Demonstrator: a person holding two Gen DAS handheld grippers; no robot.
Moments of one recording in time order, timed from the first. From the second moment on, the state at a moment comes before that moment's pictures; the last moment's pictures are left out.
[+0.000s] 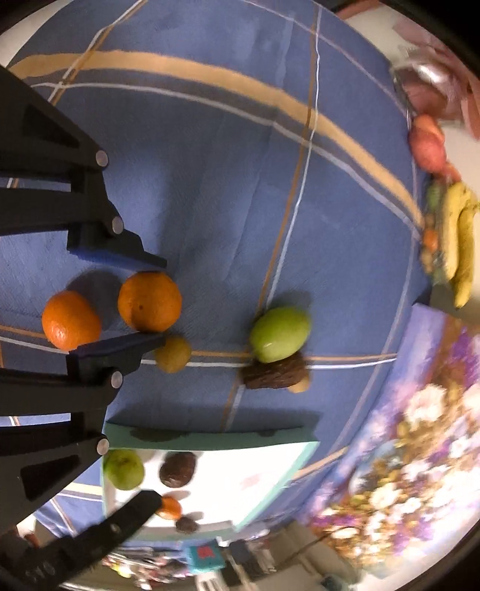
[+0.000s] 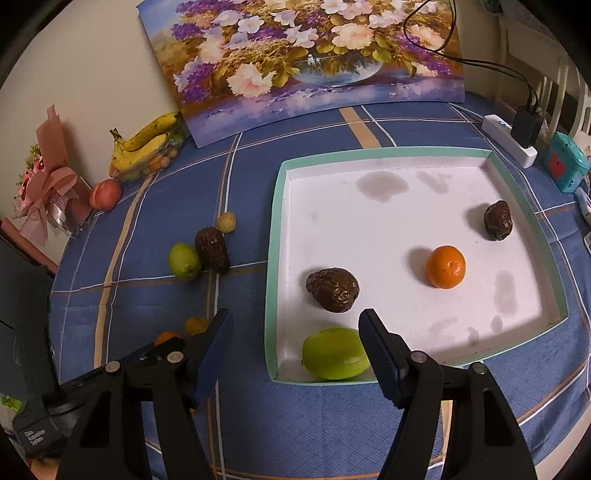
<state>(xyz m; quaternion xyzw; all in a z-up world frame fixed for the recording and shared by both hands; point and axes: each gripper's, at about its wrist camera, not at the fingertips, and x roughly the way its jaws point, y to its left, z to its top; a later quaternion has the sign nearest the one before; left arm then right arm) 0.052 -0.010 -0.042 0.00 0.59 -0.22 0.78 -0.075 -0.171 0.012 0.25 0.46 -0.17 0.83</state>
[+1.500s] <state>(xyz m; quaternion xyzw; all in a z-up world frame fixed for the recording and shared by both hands) 0.077 0.069 -0.014 -0.08 0.54 -0.10 0.83 -0.029 -0.059 -0.039 0.22 0.57 0.07 0.79</state>
